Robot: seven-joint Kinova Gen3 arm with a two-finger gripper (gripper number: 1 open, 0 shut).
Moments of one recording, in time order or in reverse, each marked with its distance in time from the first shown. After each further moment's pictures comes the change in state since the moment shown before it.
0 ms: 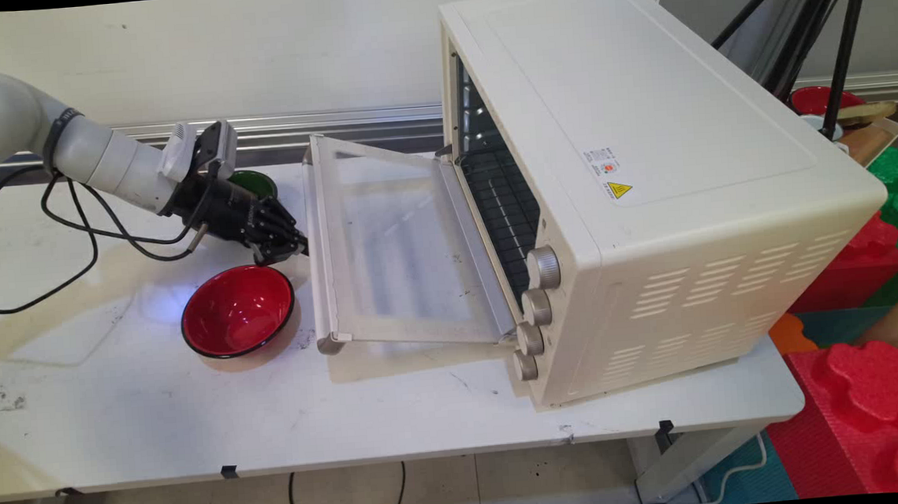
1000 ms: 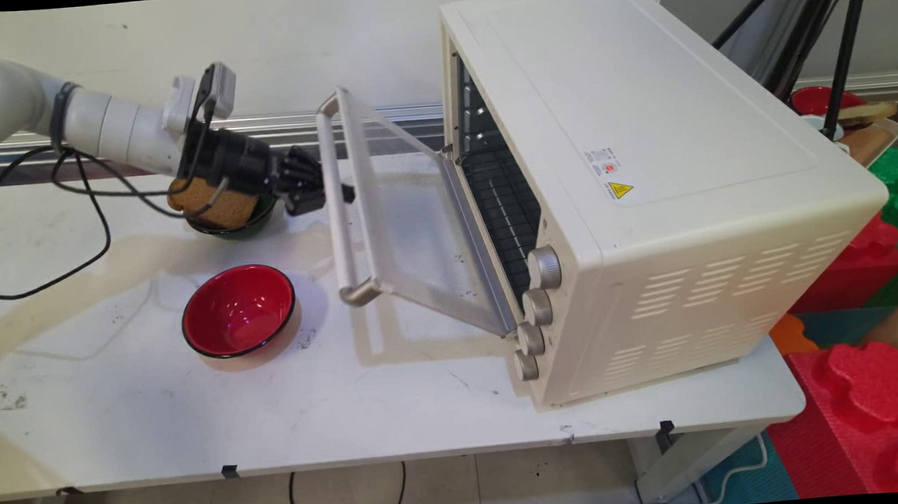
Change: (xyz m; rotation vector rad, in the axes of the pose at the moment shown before) arm 0.037 -0.003 -0.015 0.006 0.279 -0.059
